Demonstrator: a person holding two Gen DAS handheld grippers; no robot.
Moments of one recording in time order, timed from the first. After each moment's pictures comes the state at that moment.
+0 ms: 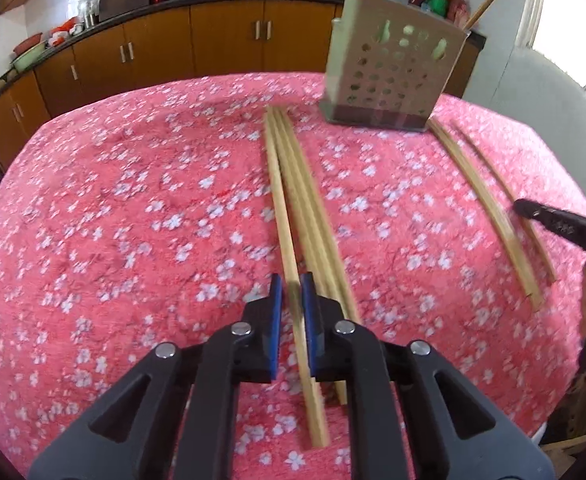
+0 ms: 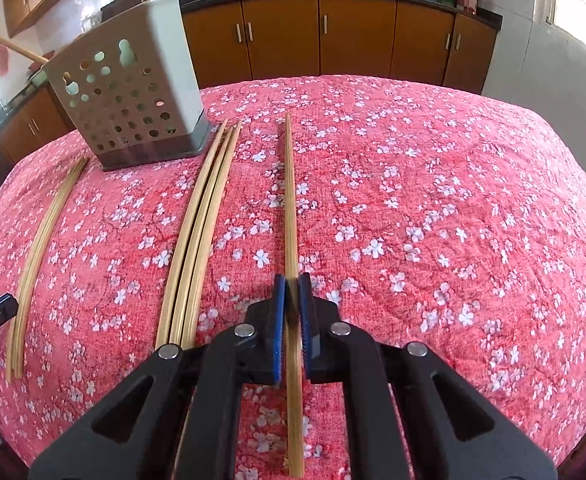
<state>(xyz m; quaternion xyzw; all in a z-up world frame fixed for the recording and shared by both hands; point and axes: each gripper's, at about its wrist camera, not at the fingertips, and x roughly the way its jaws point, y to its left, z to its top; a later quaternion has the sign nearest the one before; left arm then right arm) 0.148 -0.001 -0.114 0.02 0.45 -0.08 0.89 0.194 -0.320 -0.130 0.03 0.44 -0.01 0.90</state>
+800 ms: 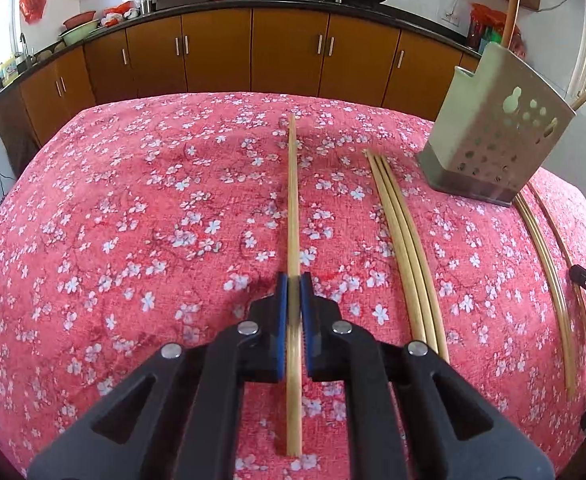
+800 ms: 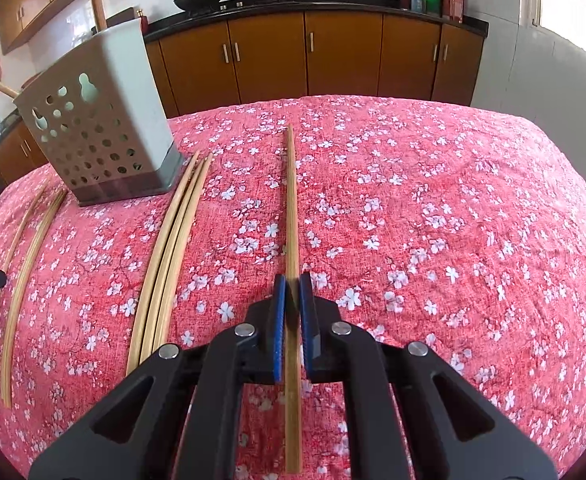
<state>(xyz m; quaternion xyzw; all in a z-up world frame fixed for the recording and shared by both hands) 0.217 0.052 -0.113 -0.03 0.42 -0.01 0.91 0.215 -0.338 -0.133 0.05 0.40 -0.03 0.91</state>
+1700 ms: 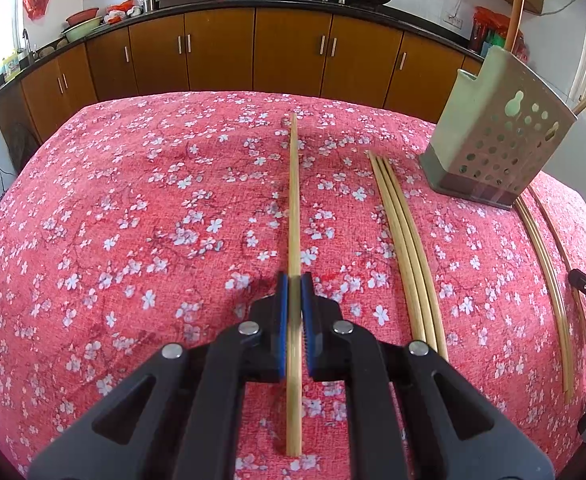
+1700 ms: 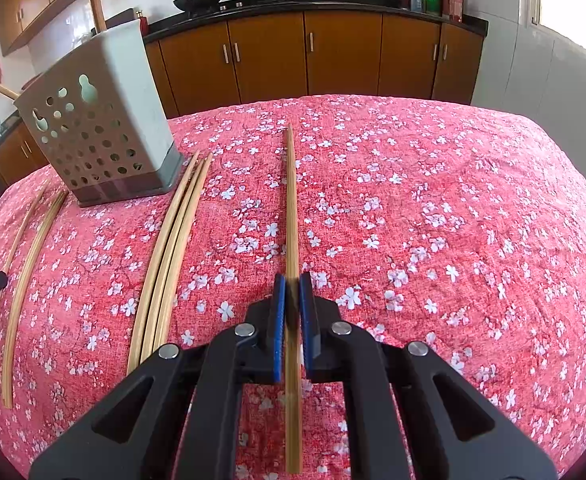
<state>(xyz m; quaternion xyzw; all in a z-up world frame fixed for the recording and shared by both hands) 0.214 0.051 -0.112 -0.04 0.42 0.00 0.91 0.217 -0.338 -0.134 0.05 0.40 -0.02 0.91</state>
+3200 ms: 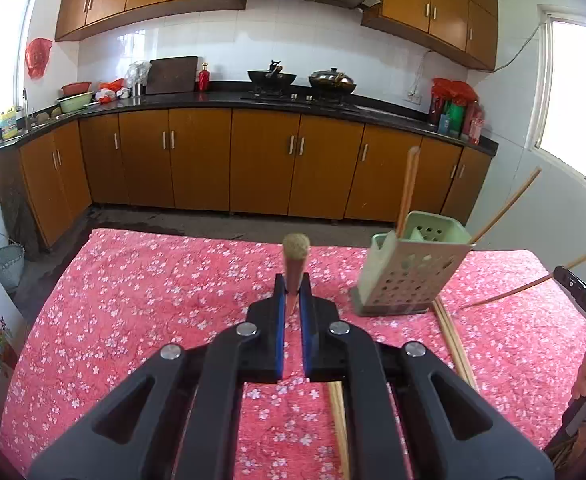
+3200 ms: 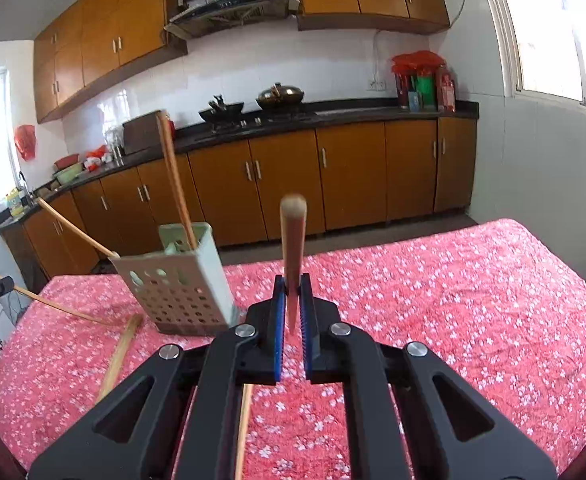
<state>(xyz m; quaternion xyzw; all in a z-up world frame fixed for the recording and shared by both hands) 0.167 0.044 0.046 -0.04 0.27 -0.05 0.96 0.156 -0.336 0.004 0.07 0.21 0.00 0.98</state>
